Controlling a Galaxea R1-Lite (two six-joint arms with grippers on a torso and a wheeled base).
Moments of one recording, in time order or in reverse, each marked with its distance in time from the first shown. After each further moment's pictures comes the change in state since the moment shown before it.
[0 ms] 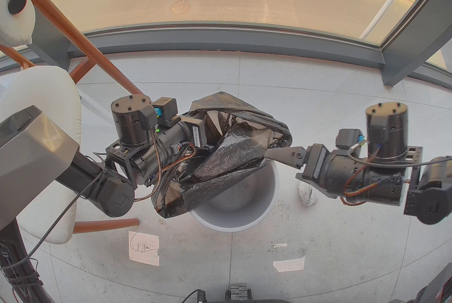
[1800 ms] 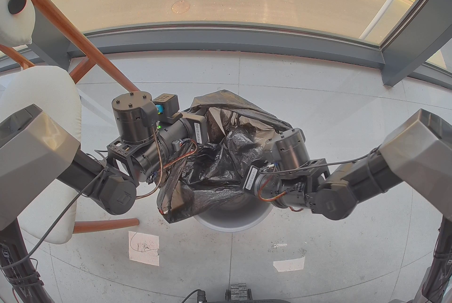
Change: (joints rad) left arm -0.001 0.007 -0.020 -0.002 -0.004 0.004; right arm 0.019 0.426 -0.293 0.096 -0.115 0.006
